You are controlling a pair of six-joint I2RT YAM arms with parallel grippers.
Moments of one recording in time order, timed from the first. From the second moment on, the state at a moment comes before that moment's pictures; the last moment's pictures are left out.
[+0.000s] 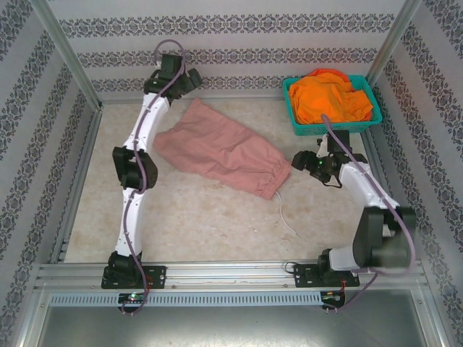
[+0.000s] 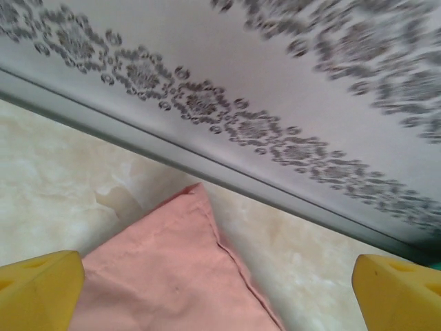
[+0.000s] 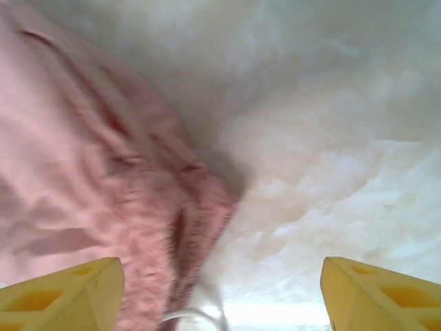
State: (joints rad) left arm -0.16 2.41 2.59 -0.82 -0.04 -0.63; right arm -0.03 1.37 0.94 -0.57 -0.38 0.42
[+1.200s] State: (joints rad) left arm -0.07 1.75 0.91 0.06 0.17 -0.75; right arm 0.16 1.97 1.34 -0.56 -0.52 0.47
